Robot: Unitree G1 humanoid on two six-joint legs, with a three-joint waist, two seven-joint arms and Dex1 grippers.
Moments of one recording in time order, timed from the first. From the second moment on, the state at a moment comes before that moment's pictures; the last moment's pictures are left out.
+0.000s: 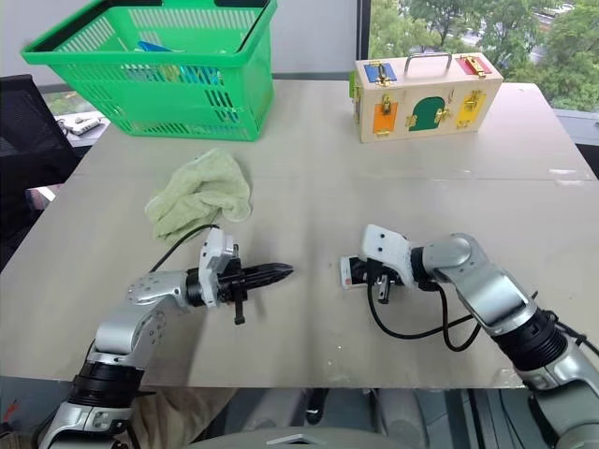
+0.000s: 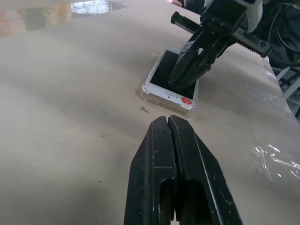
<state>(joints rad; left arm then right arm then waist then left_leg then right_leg) -0.15 0.55 -0.03 -0.07 -0.47 0.32 -1.16 -0.41 -0.66 0.35 -0.31 0.23 0.69 0.95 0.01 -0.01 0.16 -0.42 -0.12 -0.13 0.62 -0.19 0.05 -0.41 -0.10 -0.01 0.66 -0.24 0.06</state>
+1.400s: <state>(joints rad) -0.35 0.42 -0.22 0.04 -0.22 0.39 -1.03 -0.23 -0.81 0.22 -0.54 0.16 0.87 0.73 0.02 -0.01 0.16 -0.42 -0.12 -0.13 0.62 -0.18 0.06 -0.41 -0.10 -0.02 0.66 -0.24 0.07</state>
